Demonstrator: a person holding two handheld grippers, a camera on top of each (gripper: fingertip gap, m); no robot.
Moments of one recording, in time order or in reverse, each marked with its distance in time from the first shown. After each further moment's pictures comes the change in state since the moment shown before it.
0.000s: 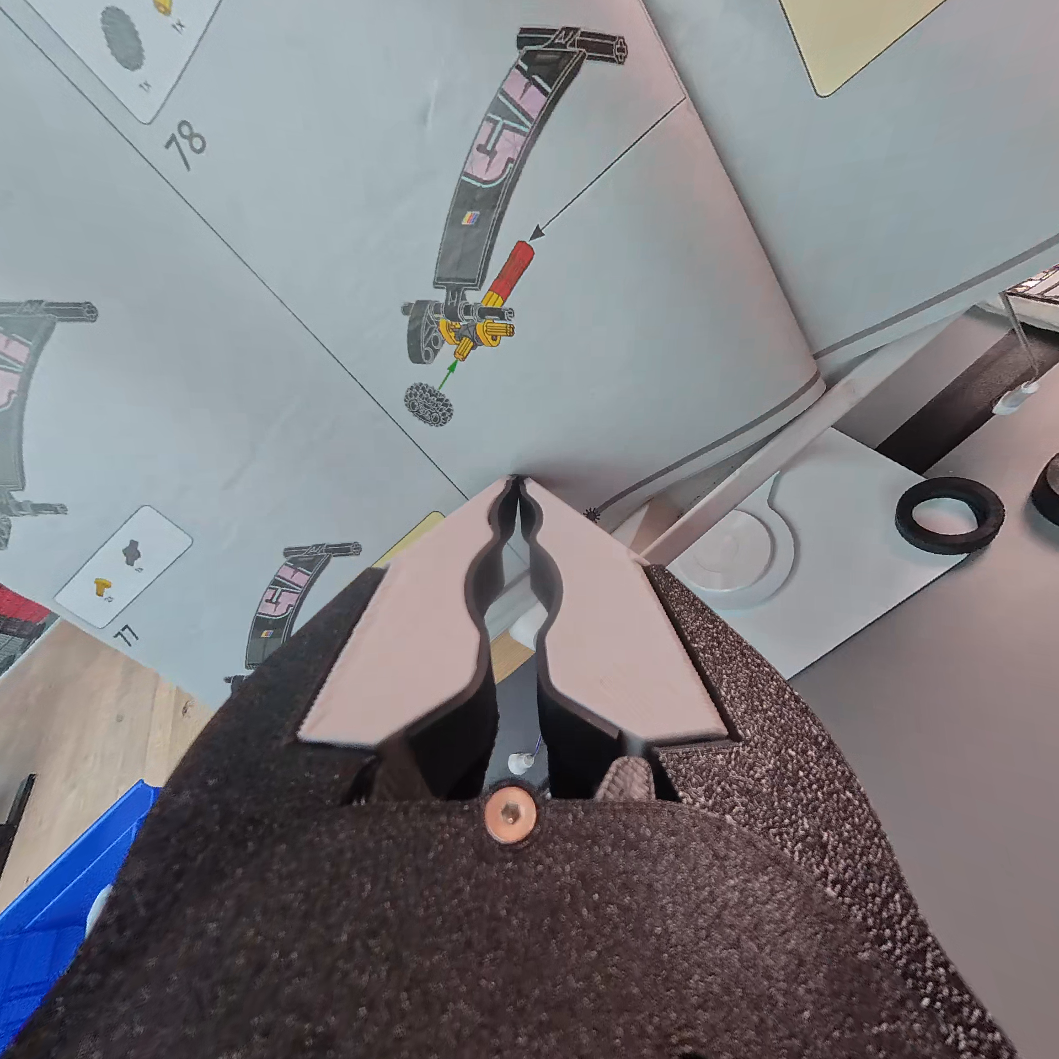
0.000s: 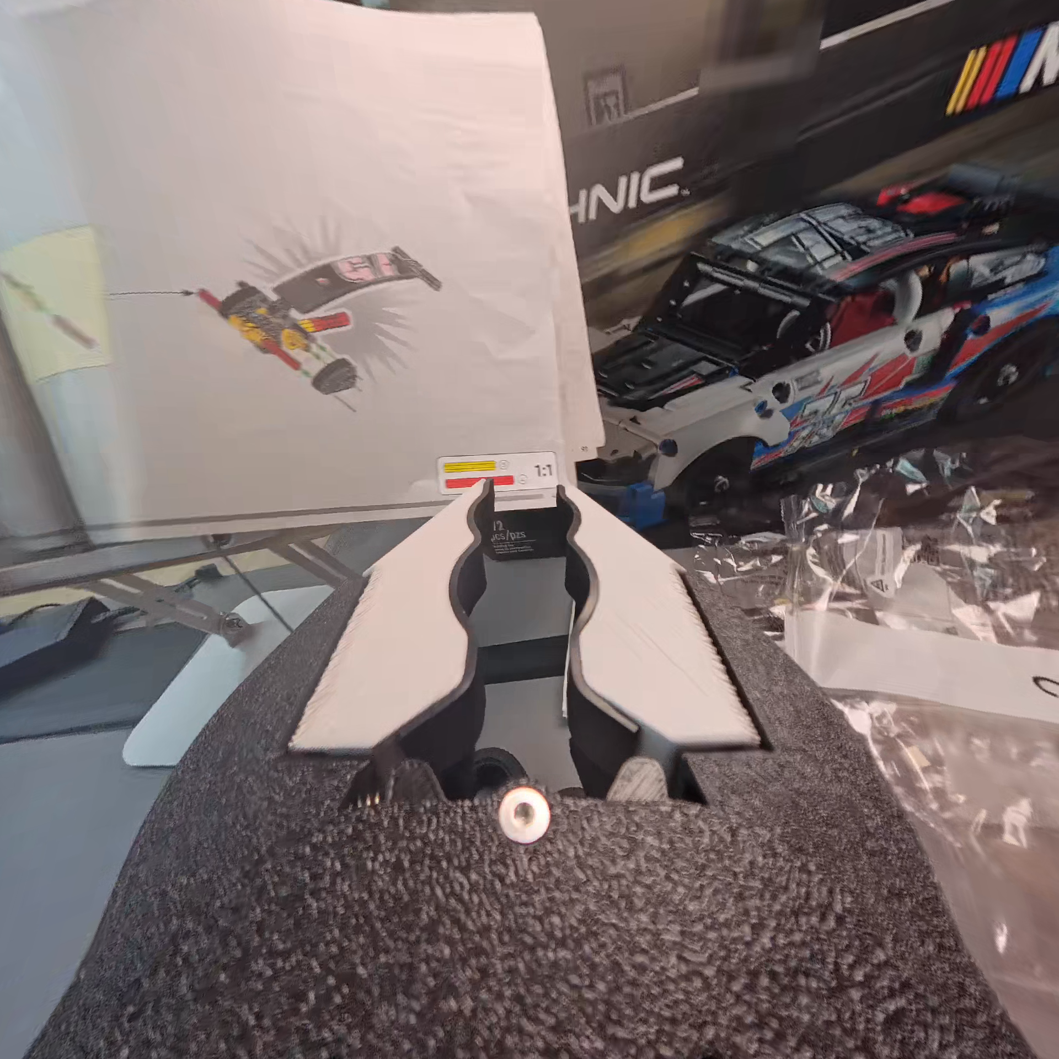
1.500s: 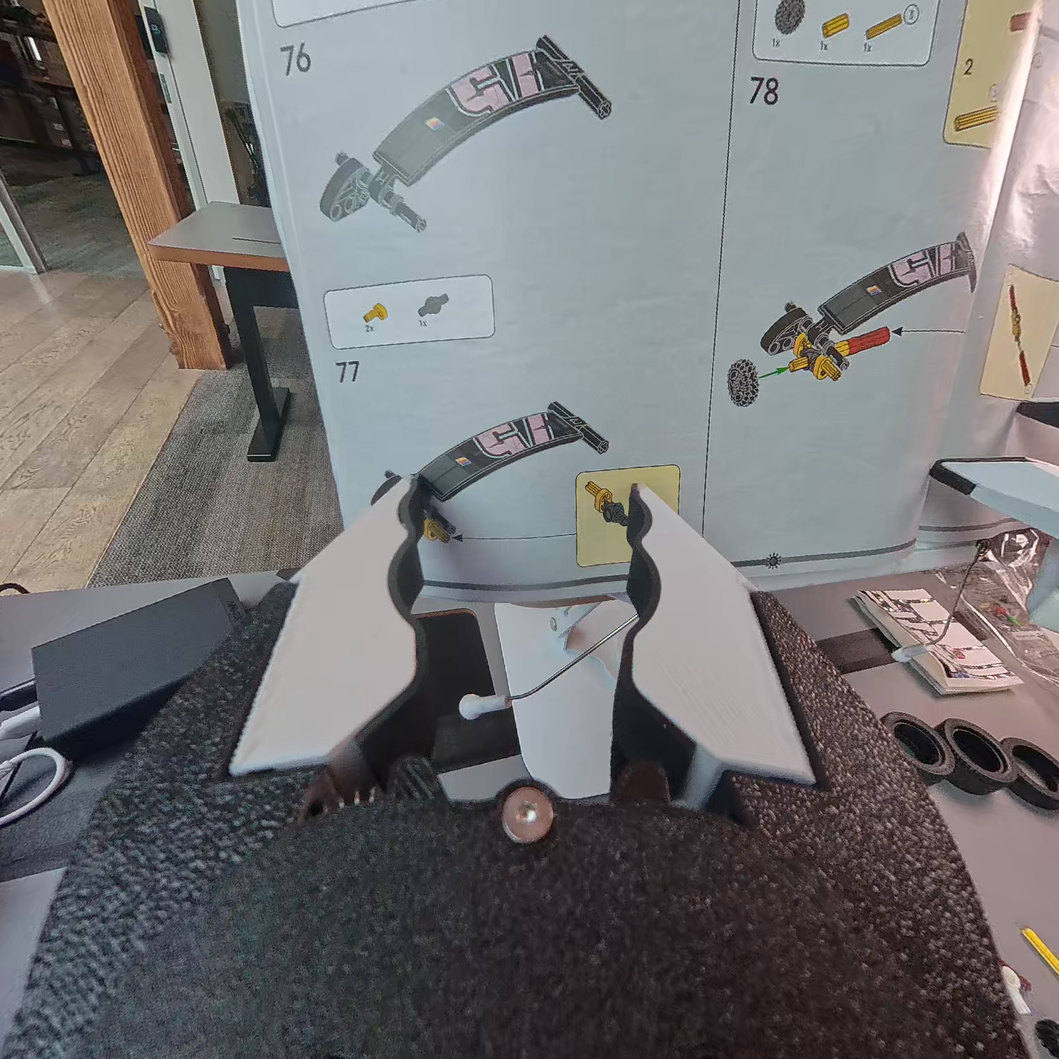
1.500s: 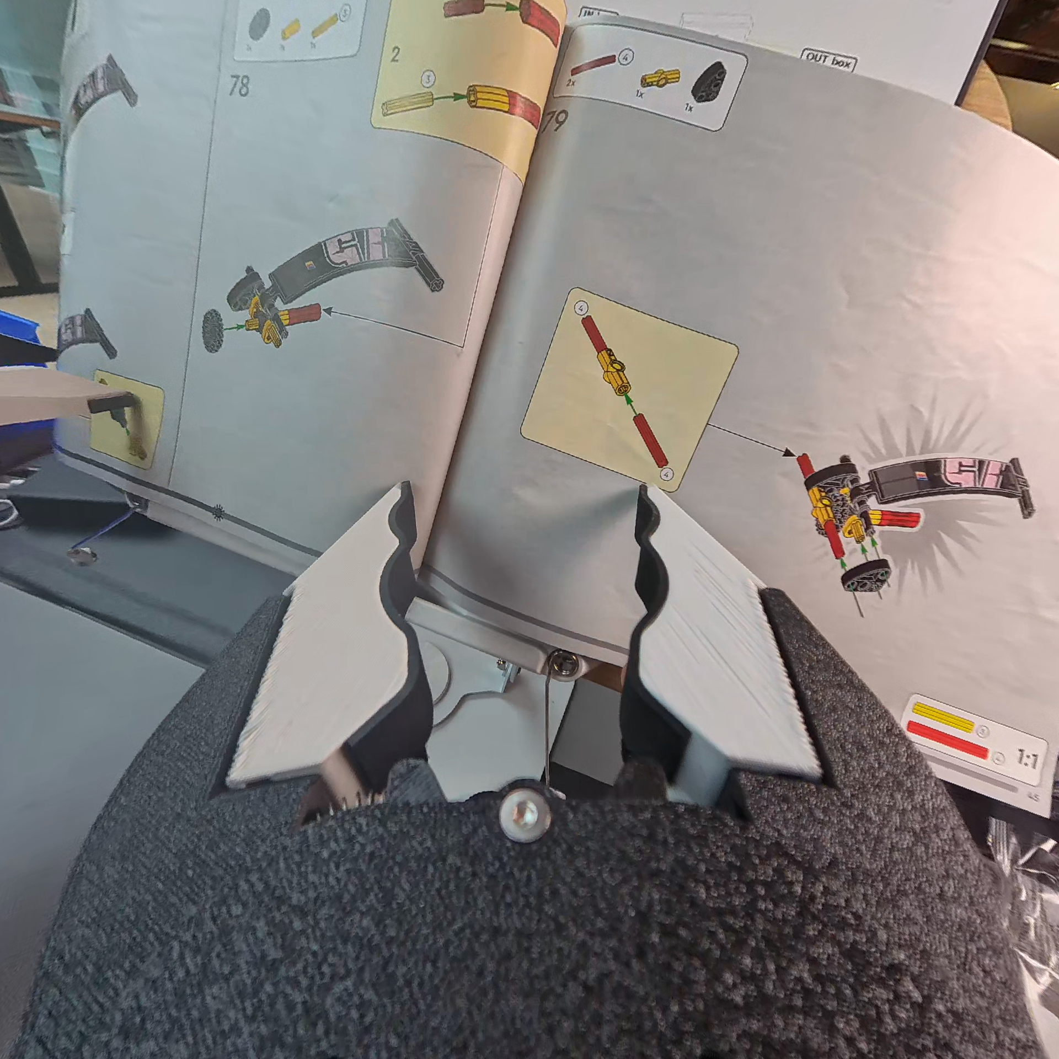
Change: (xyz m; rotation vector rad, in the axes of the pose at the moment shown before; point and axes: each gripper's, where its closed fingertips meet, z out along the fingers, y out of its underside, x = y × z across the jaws) left arm -0.053 0.047 -0.024 0.227 -0.073 -0.723; right arm -0.183 -0.005 0.052 -0.018 -0.238 -0.462
